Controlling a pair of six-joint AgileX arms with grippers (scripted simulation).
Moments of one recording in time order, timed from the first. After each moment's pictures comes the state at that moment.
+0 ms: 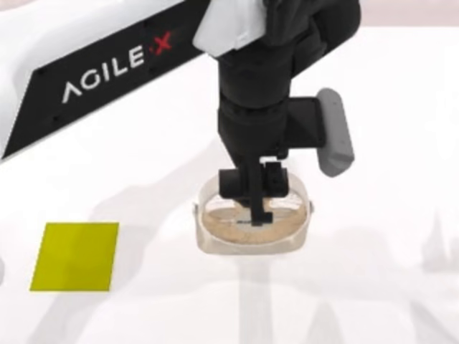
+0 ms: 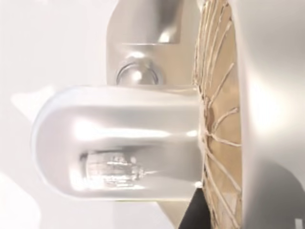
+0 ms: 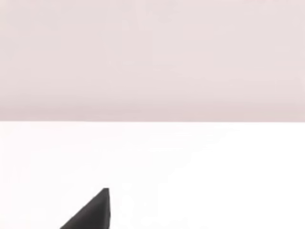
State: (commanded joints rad) left arm -0.84 2.04 1.98 -1.51 0.00 0.72; right arm 0.00 0.00 0.00 0.00 0.00 0.00
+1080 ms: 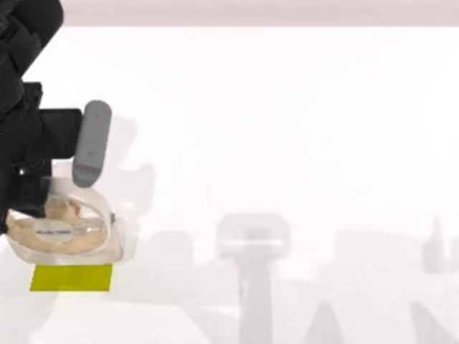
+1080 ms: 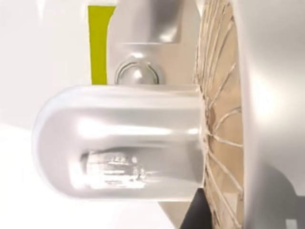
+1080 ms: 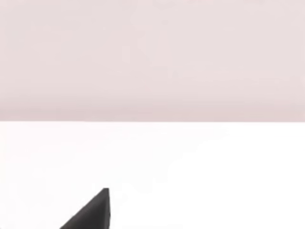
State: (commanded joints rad) left arm -0.29 1.57 1.36 -1.37 0.01 1.28; right arm 0.00 0.00 0.00 0.00 0.00 0.00
